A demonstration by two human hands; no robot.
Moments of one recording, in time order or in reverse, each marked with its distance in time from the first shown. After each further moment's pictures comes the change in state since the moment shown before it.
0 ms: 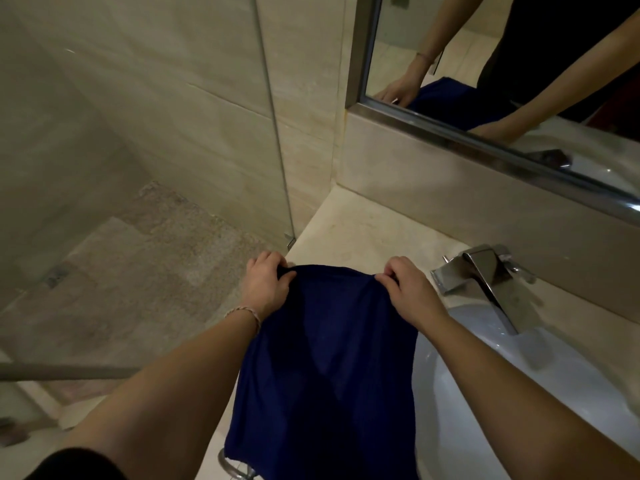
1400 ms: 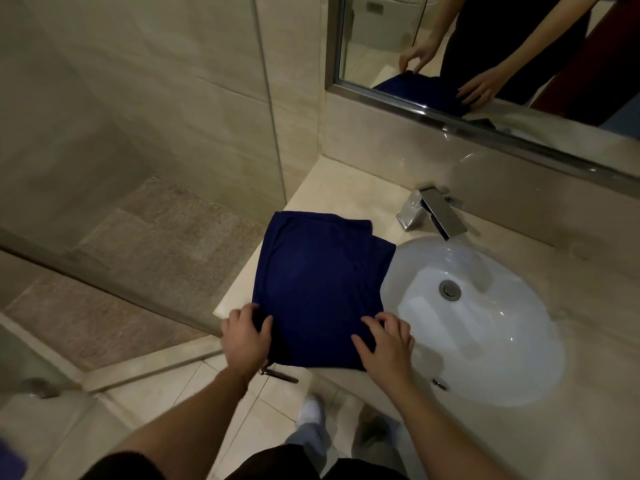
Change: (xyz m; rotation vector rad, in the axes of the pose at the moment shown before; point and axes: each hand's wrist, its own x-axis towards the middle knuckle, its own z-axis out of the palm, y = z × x) left_hand -0.257 -0.044 0.011 -0.039 0.083 -0.267; right_hand -0.272 -0.001 0.070 -0.151 0.086 0.154
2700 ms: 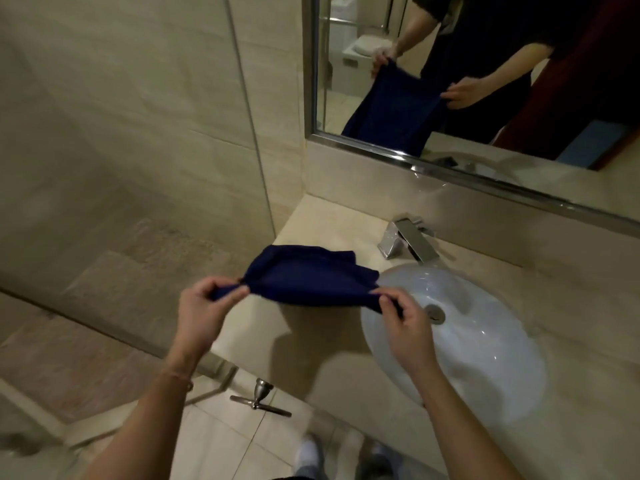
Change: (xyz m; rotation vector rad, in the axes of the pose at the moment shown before) left_hand 0.016 0.084 -0.139 -0.658 -0.012 0.242; right_hand 0.016 -0.058 -0.139 0.727 0.266 -0.089
